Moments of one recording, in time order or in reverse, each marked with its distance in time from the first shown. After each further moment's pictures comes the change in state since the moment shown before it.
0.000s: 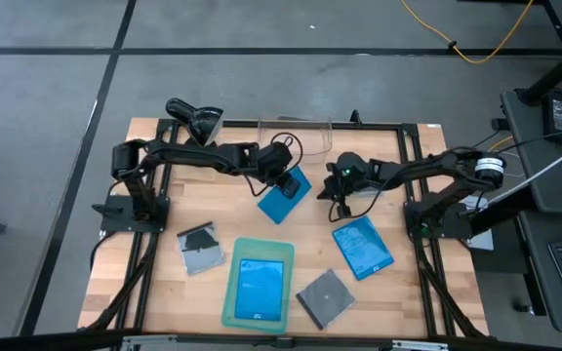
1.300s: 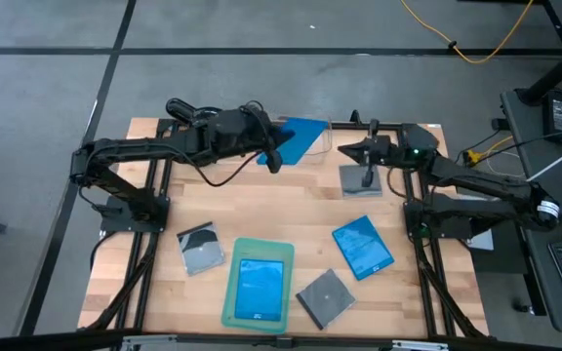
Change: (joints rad) left arm 0.006 -0.332 0.000 0.314 -0.223 0.539; right arm -0.140 -0.670 0.002 0.110 0.038 0.234
